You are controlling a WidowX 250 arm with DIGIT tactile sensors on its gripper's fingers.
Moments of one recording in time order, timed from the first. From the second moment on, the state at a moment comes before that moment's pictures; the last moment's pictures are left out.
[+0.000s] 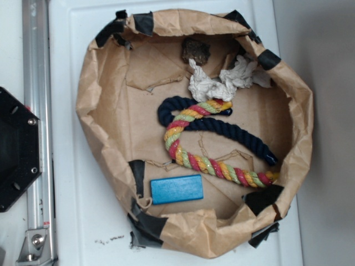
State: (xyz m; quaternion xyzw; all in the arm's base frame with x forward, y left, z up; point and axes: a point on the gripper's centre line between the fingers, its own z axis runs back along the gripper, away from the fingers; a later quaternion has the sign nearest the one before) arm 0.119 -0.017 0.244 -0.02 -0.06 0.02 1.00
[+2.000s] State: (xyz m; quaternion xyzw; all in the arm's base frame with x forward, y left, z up) arm 0.232 -0.085 0.036 -0.04 0.08 0.05 1.00
